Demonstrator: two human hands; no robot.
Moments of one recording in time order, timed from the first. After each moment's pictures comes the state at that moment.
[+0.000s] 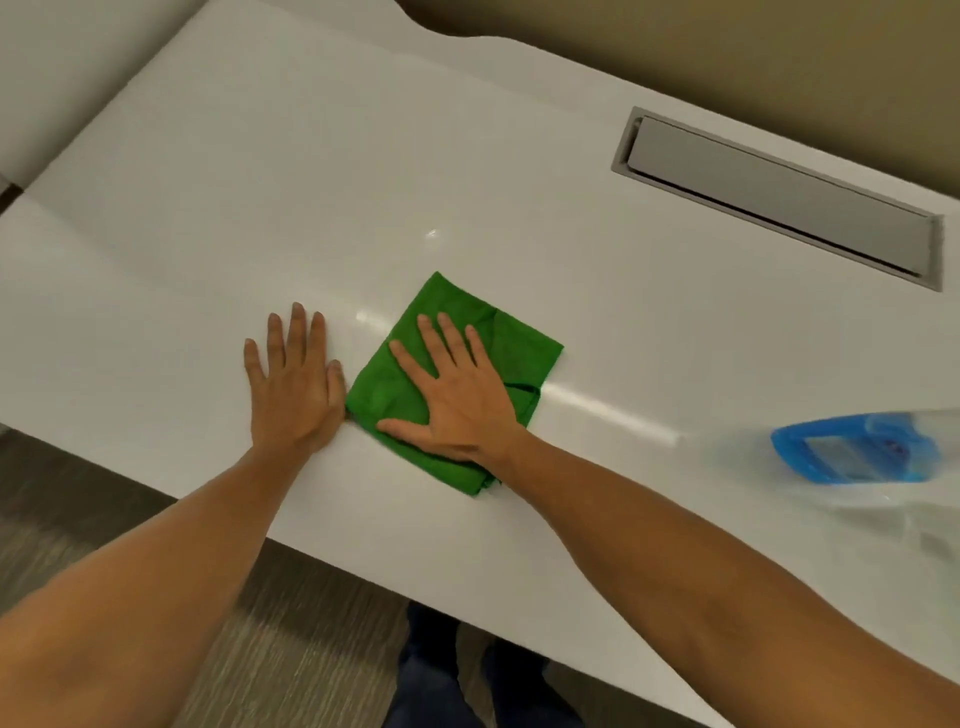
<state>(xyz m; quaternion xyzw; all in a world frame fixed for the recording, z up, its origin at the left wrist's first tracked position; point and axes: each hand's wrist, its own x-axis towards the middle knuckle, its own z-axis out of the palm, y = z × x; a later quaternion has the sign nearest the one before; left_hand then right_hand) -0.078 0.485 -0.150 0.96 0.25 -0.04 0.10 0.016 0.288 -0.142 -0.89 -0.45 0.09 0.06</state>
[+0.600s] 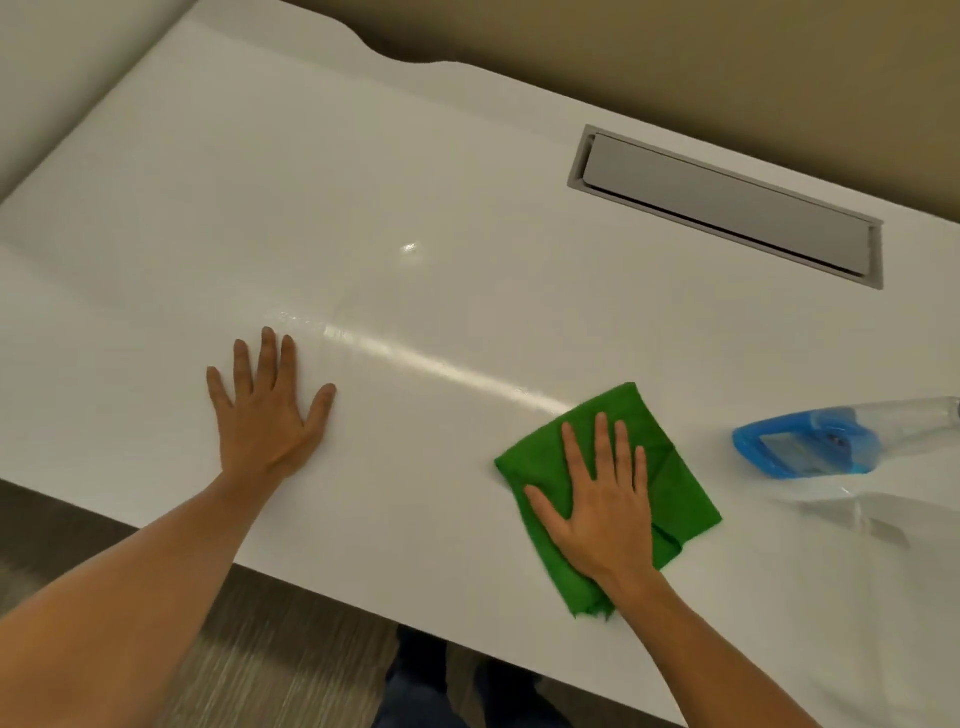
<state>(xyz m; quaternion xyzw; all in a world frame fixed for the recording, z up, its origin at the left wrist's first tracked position) -0.078 0.483 -0.150 0.96 0.25 -0.07 0.07 -0.037 0.085 -0.153 -0.98 -0.18 0.06 0.04</state>
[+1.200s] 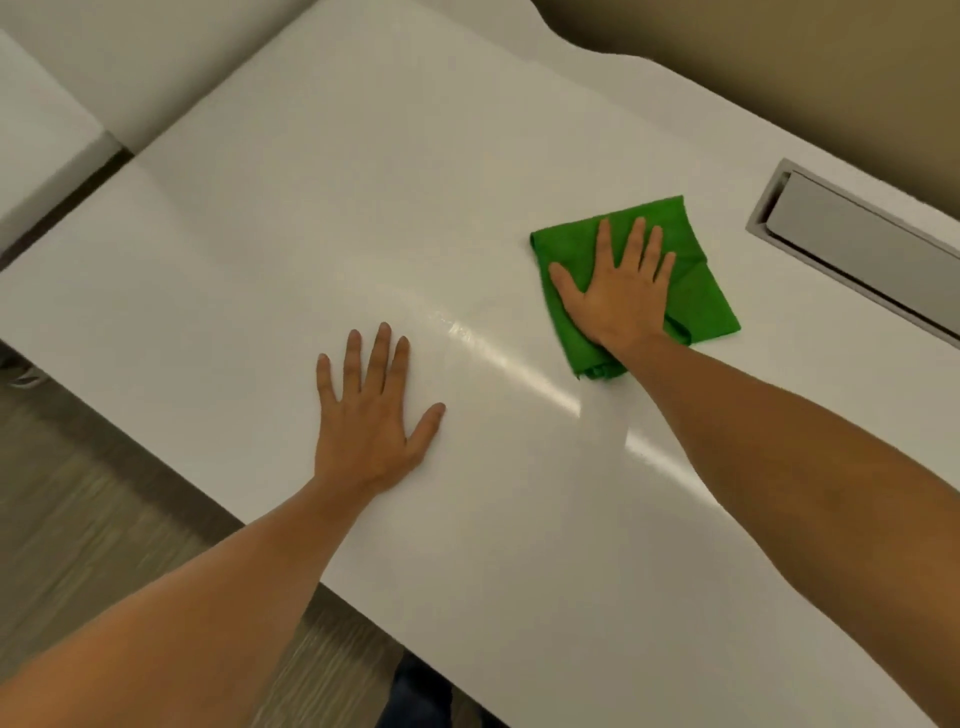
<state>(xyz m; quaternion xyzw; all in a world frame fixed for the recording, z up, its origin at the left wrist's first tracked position) -0.076 0.488 -0.159 0.97 0.24 -0.05 0.07 0.208 0.333 -0.136 -0.97 -0.22 0.09 0.03</state>
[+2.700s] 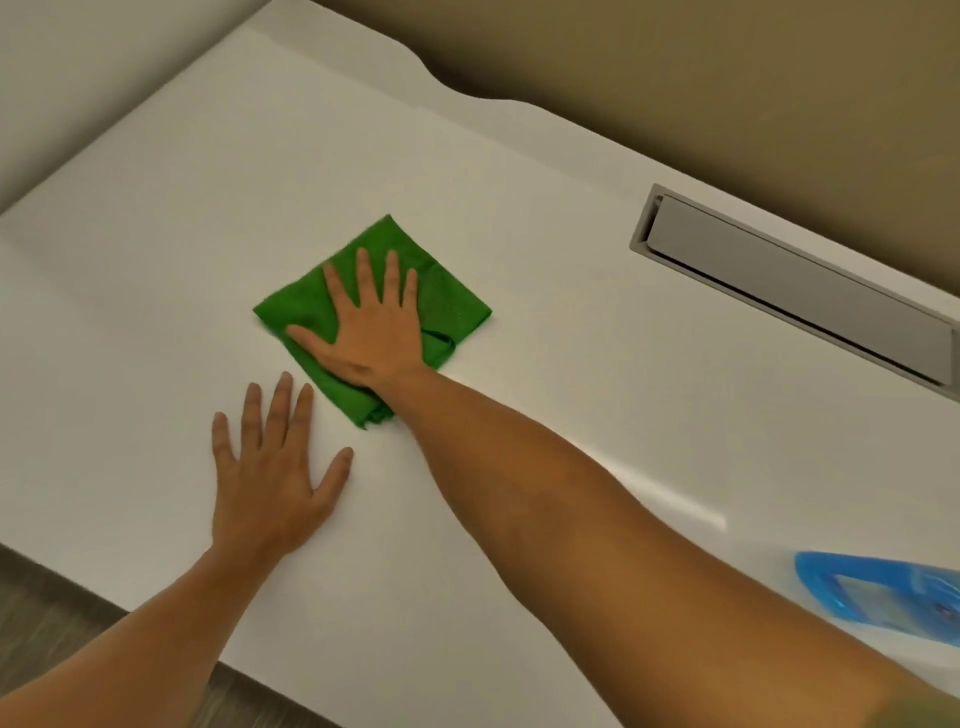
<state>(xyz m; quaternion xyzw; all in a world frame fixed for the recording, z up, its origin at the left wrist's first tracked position) -0.077 0.489 -0.159 0.97 0.25 -0.04 0.08 0.125 0.453 -0.133 -0.92 -0.38 0.13 0.04</state>
